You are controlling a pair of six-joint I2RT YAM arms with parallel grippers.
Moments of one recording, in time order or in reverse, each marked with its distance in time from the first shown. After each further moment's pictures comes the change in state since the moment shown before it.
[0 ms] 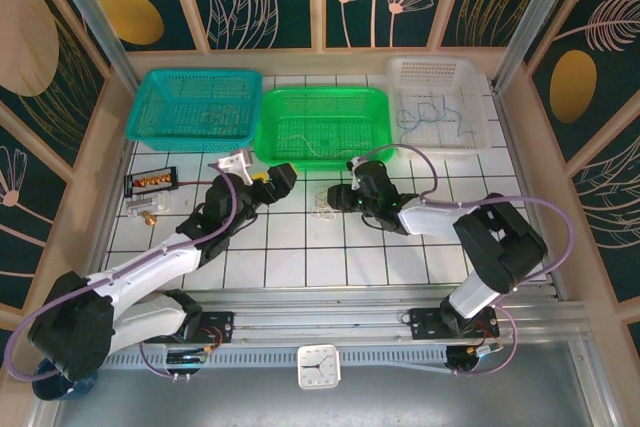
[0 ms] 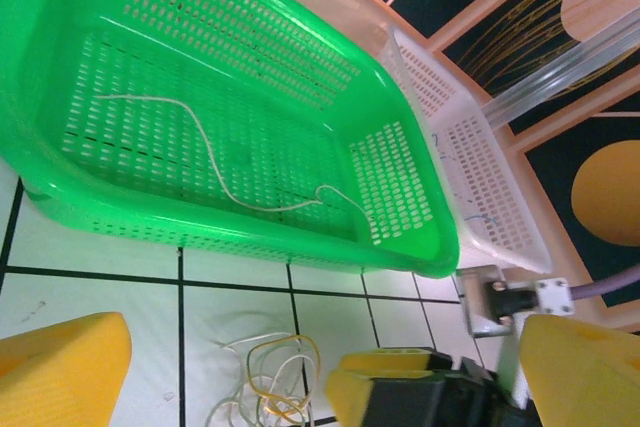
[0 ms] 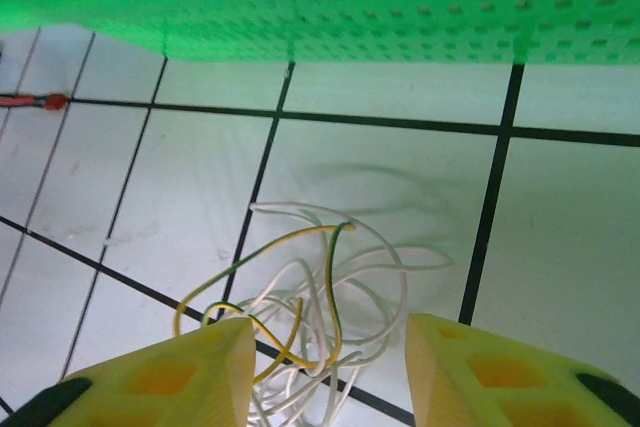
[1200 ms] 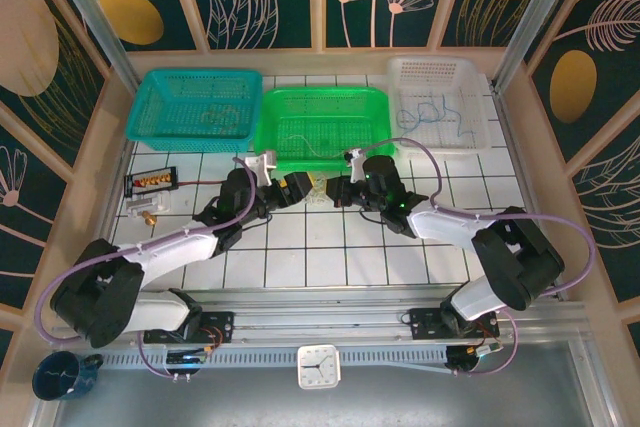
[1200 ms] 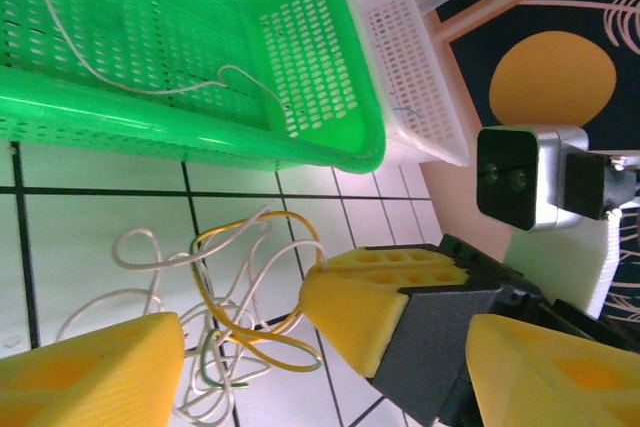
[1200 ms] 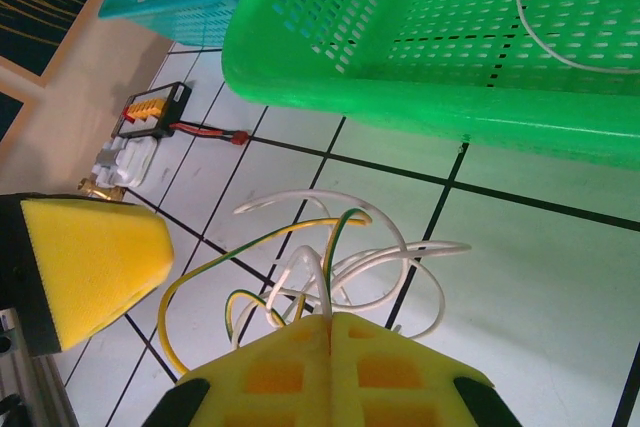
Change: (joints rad) left arm 0.000 0.202 0.024 0.159 0.319 -0.086; right arm 0.000 -0.129 -0.014 0.108 -0.159 -0.008
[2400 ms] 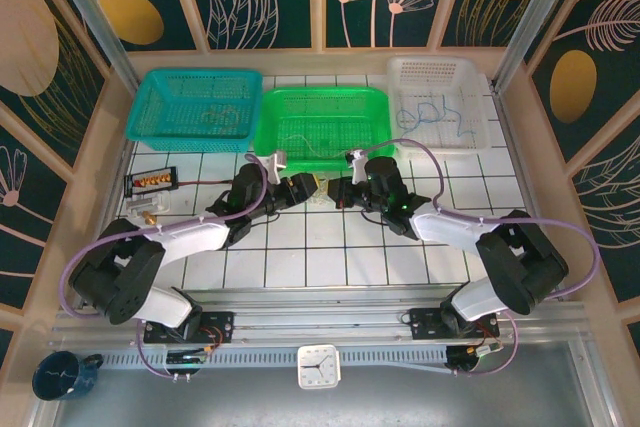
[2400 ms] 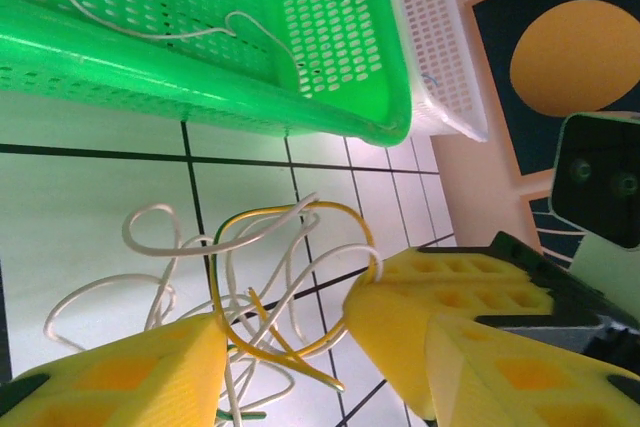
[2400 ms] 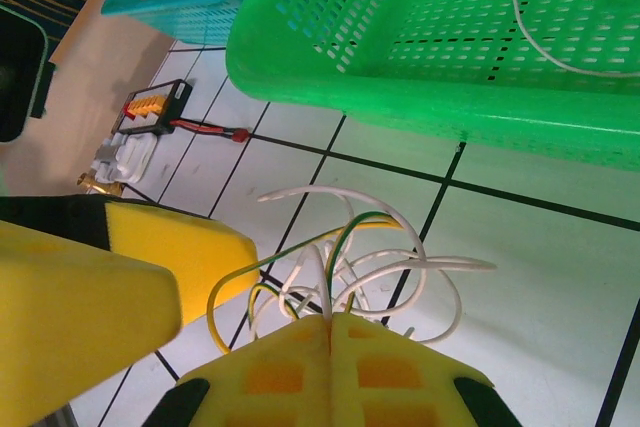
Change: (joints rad) left arm 0.000 0.142 0.055 0.010 0.054 -0.033; right arm 0.000 -0.028 -0.016 -0.008 0.003 -0.019
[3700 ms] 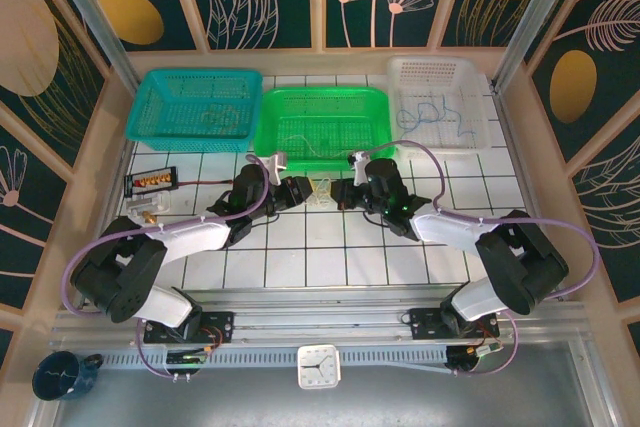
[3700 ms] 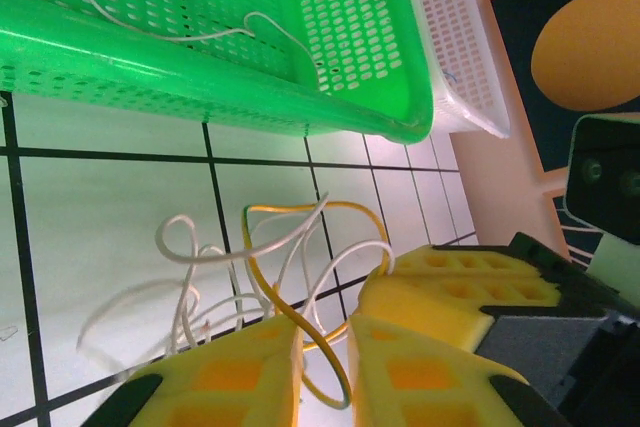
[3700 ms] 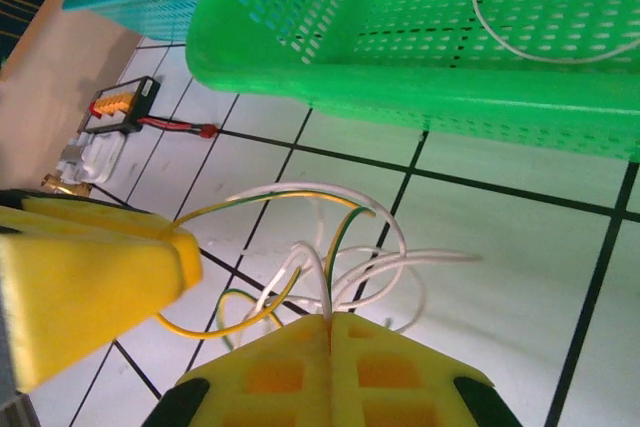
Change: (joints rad) left arm 0.000 0.006 0.000 -0.011 -0.019 0.034; right arm -0.006 0.000 -0.017 -0.018 0.043 -0.011
